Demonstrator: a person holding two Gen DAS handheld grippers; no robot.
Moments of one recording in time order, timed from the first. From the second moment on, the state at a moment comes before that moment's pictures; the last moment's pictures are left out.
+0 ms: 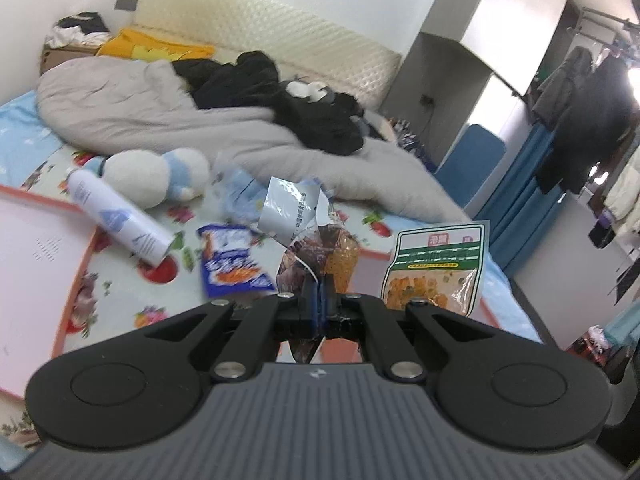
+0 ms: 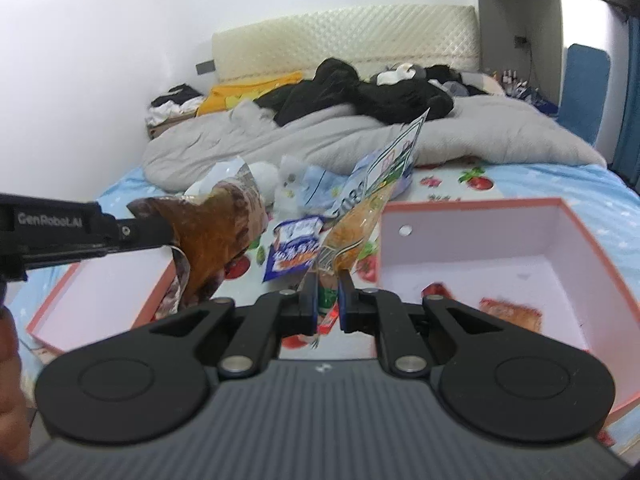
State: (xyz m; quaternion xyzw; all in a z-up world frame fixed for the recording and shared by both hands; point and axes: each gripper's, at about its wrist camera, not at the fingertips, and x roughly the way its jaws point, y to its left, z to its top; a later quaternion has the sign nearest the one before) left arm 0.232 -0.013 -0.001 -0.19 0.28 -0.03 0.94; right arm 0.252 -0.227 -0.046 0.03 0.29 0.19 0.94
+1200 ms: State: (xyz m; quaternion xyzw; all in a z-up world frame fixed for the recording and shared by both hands) left arm 0.358 -0.202 -0.080 -0.12 0.39 -0.15 0.90; right arm 0.301 -0.372 -0.127 0.03 0.38 0.08 0.92
